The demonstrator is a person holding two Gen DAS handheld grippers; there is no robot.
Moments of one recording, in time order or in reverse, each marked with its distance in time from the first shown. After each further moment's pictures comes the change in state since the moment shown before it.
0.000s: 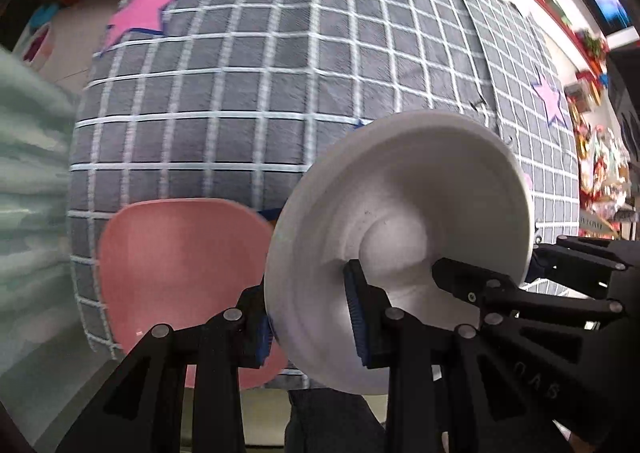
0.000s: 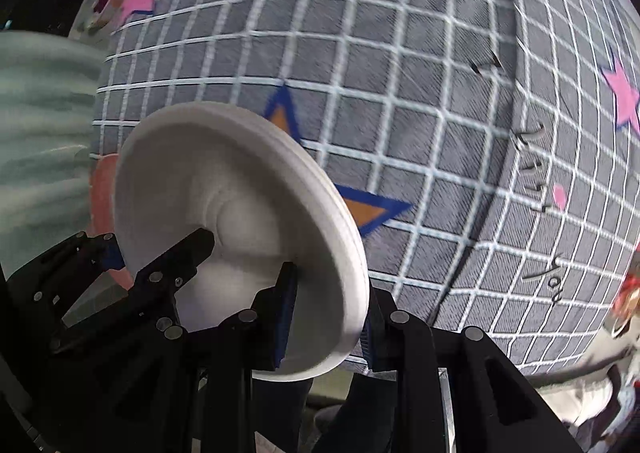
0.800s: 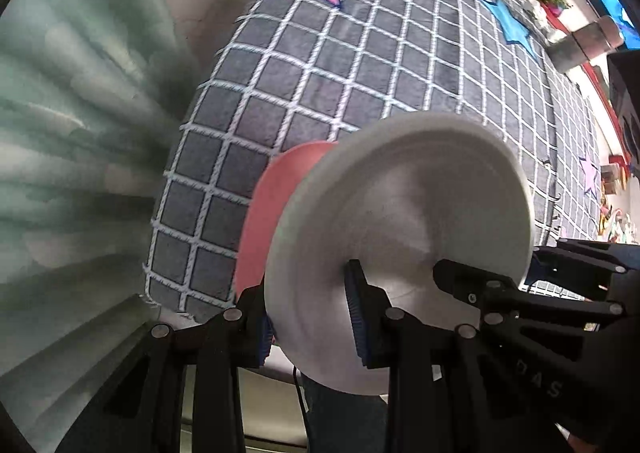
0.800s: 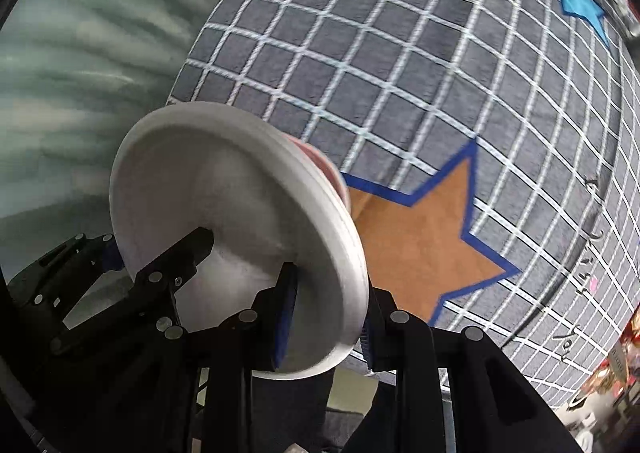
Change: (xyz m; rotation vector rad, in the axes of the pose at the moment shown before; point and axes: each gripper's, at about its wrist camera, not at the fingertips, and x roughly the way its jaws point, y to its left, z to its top) left arm -0.067 0.115 -0.075 -0.295 -0.046 0.048; right arm 0.082 0.484 0.081 -0.251 0.016 -0.021
